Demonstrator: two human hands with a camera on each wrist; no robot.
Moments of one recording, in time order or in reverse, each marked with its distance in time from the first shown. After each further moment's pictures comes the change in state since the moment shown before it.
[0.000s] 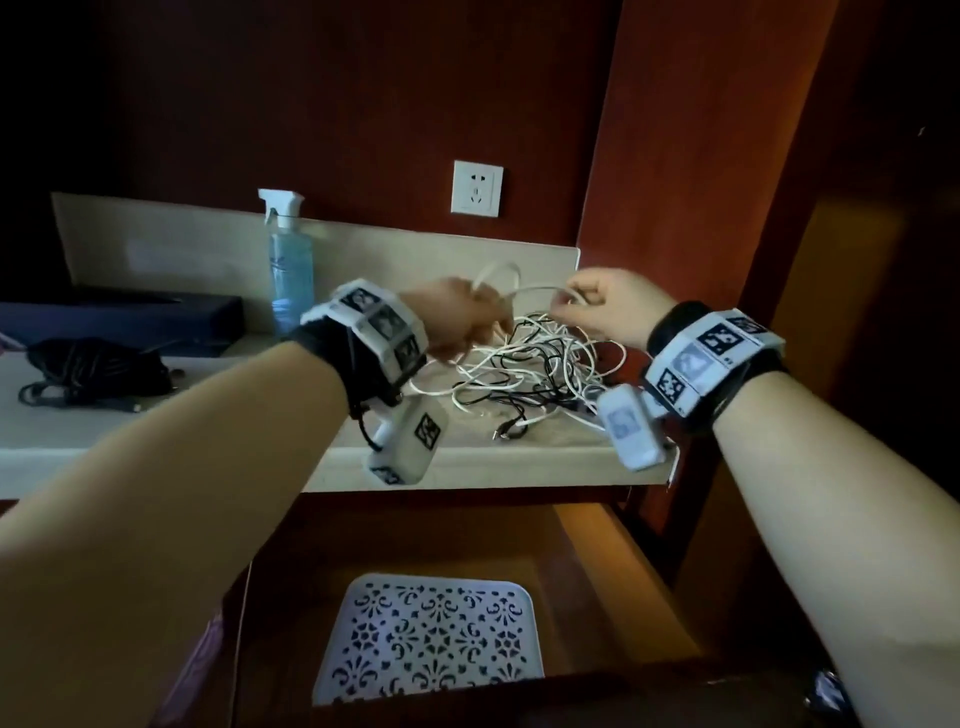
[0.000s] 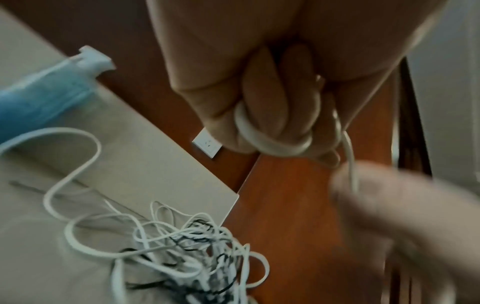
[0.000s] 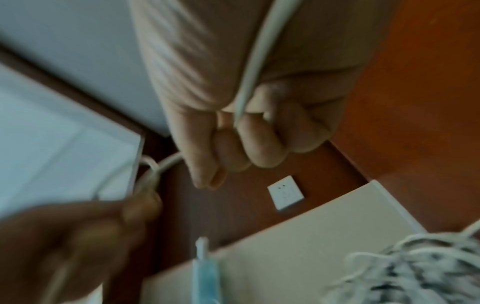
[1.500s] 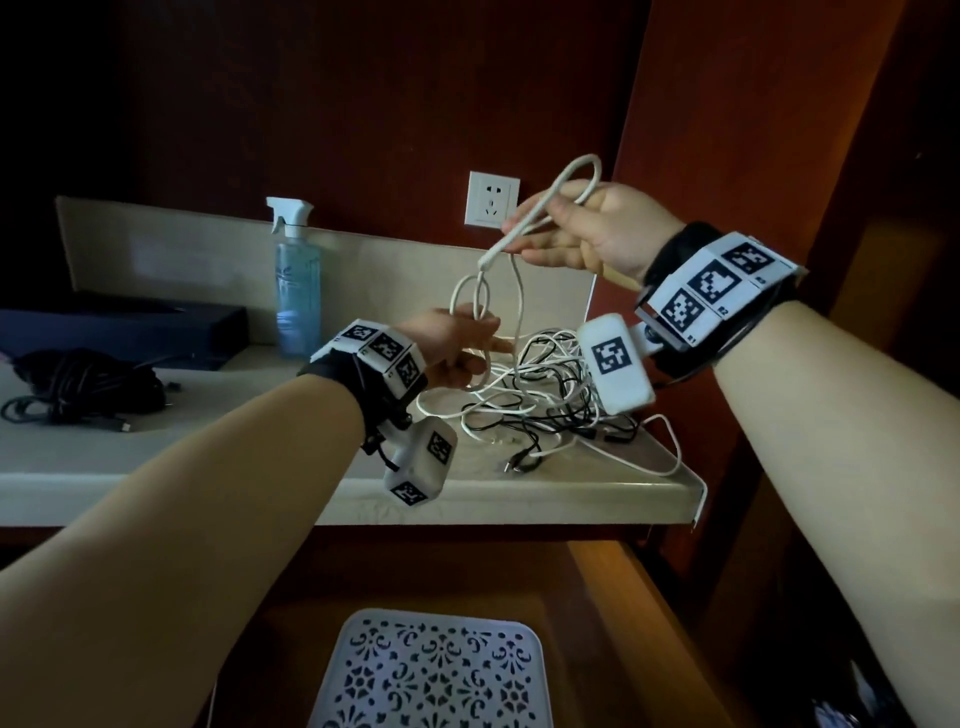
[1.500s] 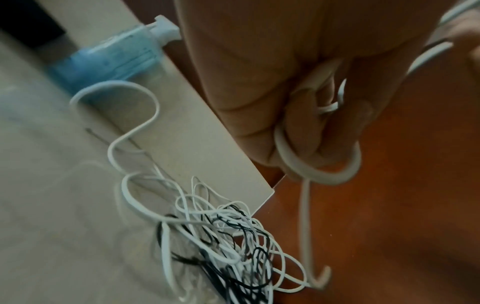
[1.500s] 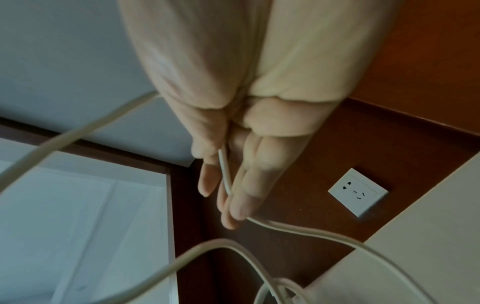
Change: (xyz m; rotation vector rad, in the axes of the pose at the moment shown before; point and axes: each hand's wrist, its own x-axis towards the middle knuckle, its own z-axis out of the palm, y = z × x) left_hand 0.041 -0.039 -0.003 -0.580 0.087 -0.076; right_hand 0.056 -0.048 -0.019 0.733 -0.084 -0.206
